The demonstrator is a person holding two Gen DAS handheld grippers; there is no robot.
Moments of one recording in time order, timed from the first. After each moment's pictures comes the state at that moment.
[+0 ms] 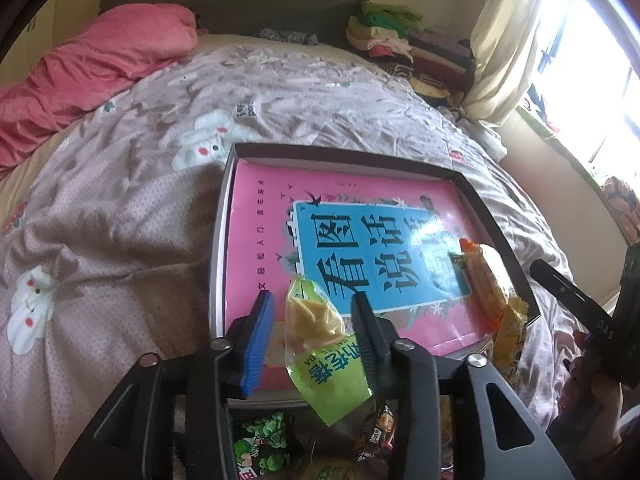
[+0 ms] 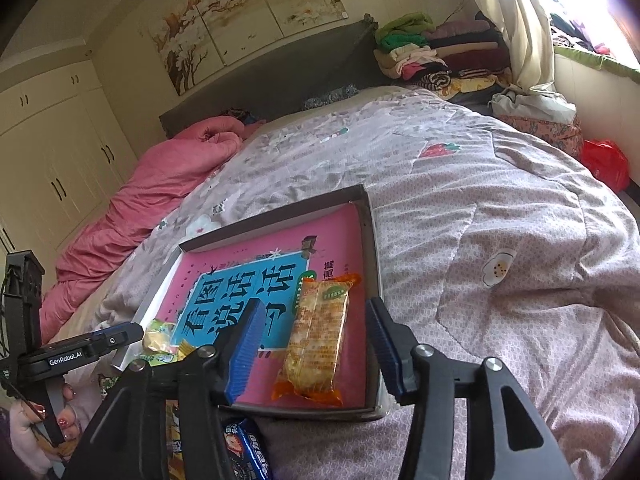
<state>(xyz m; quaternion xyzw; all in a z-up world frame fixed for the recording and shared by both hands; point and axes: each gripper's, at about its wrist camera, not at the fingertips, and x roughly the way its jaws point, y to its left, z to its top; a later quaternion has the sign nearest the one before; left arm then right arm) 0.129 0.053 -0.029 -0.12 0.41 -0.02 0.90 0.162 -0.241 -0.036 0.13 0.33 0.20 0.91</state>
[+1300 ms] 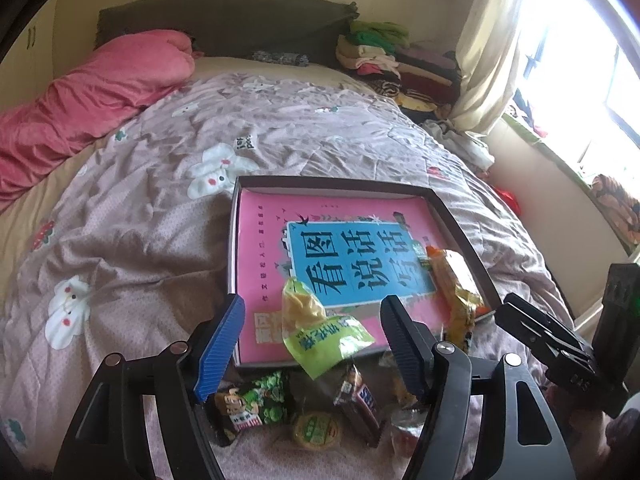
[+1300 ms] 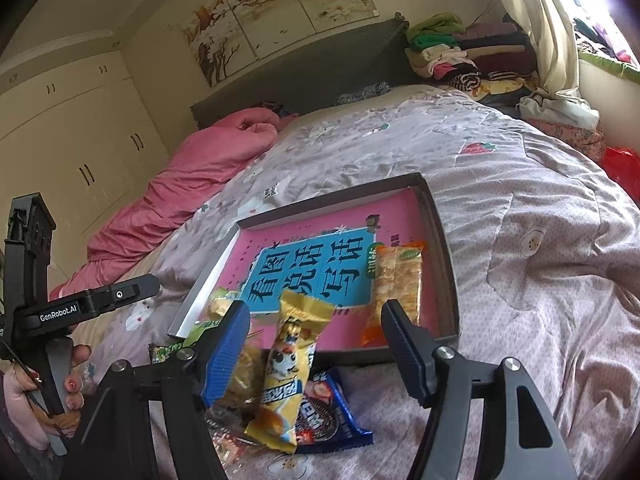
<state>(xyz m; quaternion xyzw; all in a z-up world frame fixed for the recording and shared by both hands) 0.083 0.052 0.018 -0.11 0.39 -0.03 0.92 0.107 -0.208 -0.017 0.12 0.33 0.25 0.90</state>
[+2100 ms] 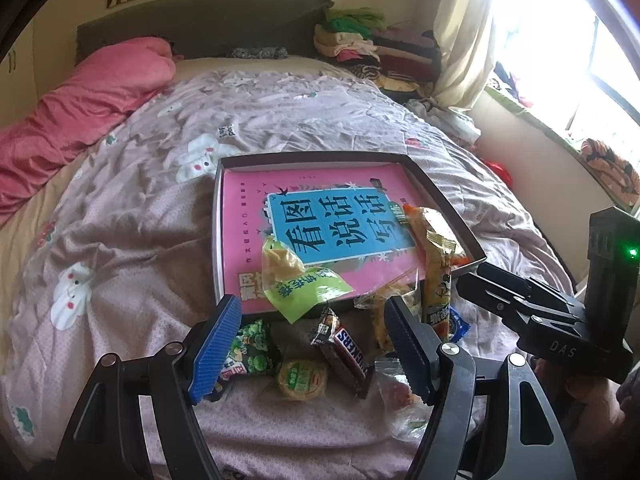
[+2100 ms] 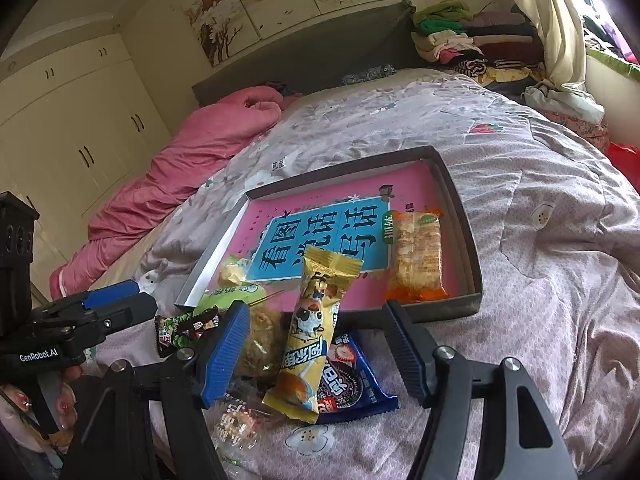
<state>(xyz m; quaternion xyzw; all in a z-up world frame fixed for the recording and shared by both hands) 0.047 0.030 0.017 -0.06 0.40 -0.05 0.91 0.091 -0.193 -0.024 0.10 0.36 0.25 0.89</state>
